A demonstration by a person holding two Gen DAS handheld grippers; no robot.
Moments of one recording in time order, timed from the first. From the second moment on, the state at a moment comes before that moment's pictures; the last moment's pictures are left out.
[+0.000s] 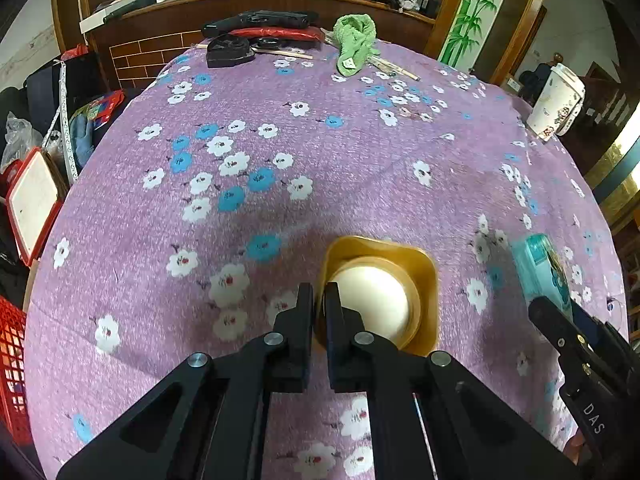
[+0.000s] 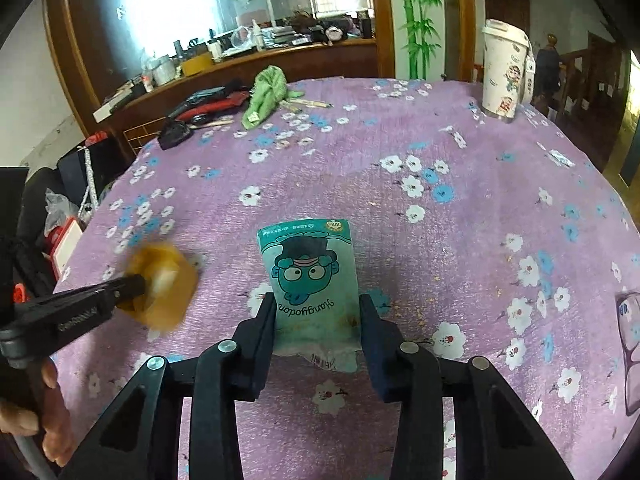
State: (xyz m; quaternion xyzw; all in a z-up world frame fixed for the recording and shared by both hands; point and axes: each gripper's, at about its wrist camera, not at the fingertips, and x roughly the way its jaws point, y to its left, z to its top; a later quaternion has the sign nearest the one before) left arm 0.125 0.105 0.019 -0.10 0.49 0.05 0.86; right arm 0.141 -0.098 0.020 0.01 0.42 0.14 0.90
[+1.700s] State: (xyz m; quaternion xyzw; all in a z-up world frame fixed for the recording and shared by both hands) left arm -0.068 0.136 0.073 -0.04 0.36 0.15 0.92; right arm 0.067 -0.022 0.033 -0.11 0.37 0.25 0.89
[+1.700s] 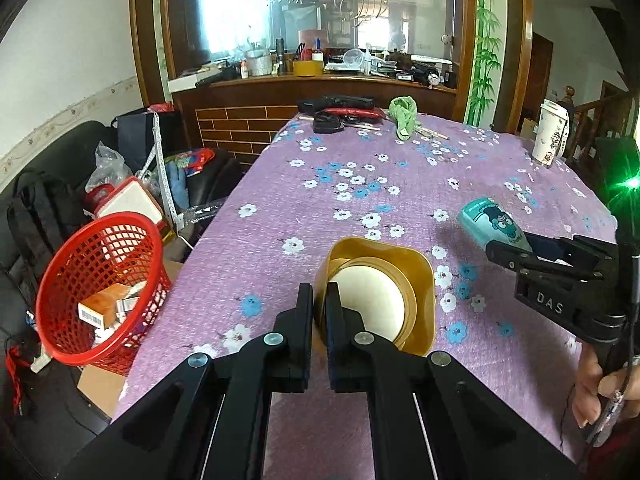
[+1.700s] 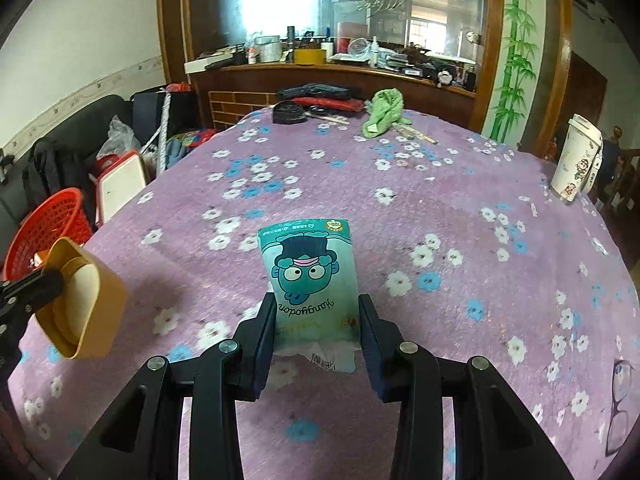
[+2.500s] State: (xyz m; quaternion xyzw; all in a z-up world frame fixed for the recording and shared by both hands) left arm -0.116 0.154 0.075 -0.05 0.34 0.15 0.93; right arm -0.017 0.006 0.056 -0.12 0.36 0.28 0.88
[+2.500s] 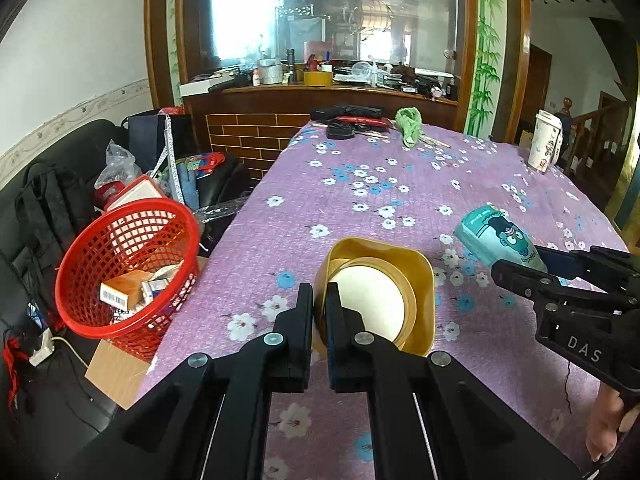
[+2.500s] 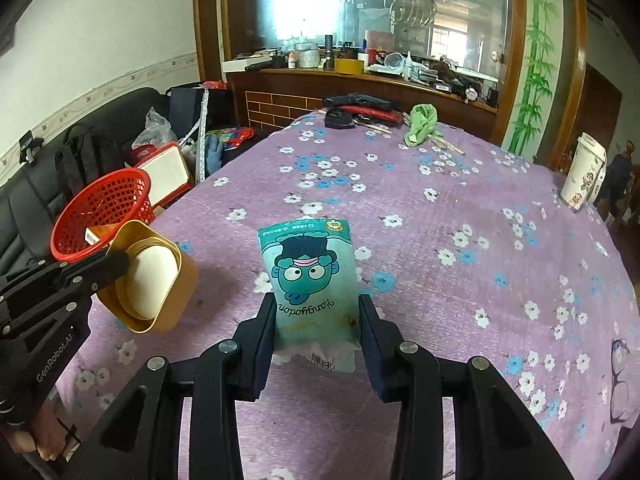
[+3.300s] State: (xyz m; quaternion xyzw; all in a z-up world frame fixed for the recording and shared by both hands) left arm -0.148 0.229 0.083 -0.09 0.31 0.20 0.92; right arm -0.030 0.076 0.058 -0.16 0.36 0.33 0.86
